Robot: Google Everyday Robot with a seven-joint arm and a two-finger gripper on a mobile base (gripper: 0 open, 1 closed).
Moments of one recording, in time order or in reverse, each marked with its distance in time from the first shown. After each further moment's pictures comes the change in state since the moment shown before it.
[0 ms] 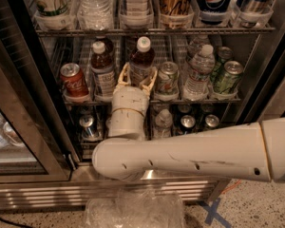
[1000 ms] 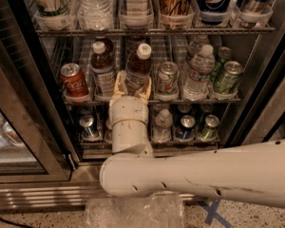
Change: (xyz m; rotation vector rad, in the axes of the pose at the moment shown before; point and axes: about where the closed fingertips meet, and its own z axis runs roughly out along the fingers) arm -0.005 0.019 -0.037 -0.160 0.081 0.127
